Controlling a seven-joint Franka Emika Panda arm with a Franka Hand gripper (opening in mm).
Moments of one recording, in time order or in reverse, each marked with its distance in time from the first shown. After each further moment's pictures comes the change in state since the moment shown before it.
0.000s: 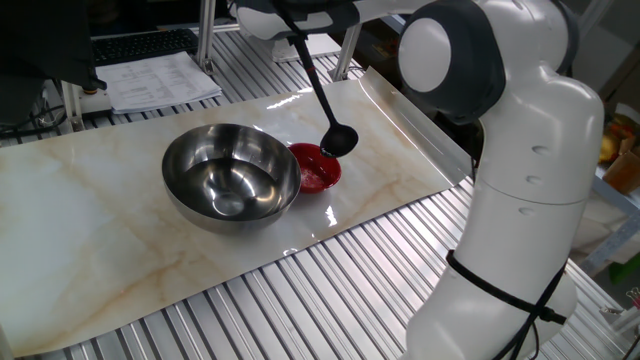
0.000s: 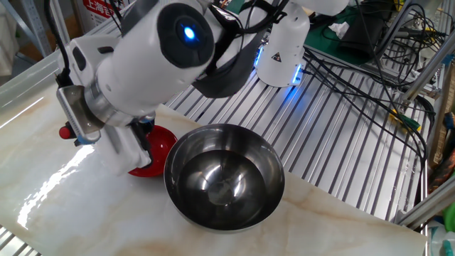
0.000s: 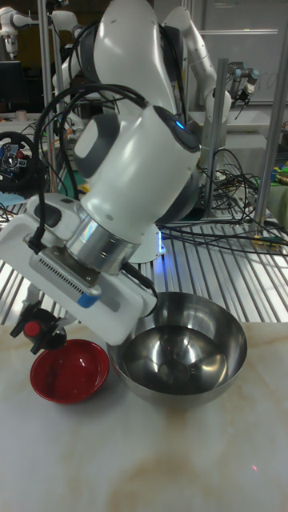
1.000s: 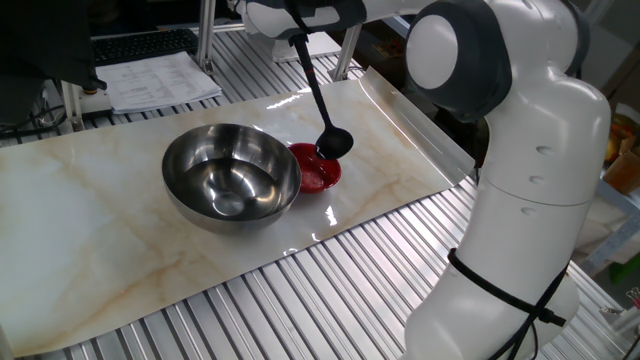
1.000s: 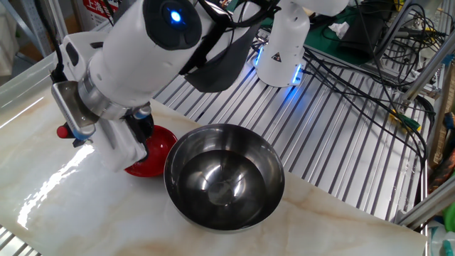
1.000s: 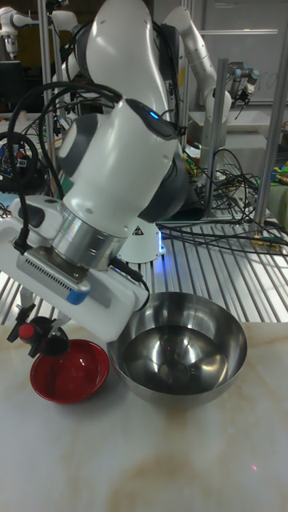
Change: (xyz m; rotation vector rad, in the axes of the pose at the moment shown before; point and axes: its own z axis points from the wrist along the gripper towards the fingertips) arm -0.001 -0.004 0.008 -0.094 -0.001 0.012
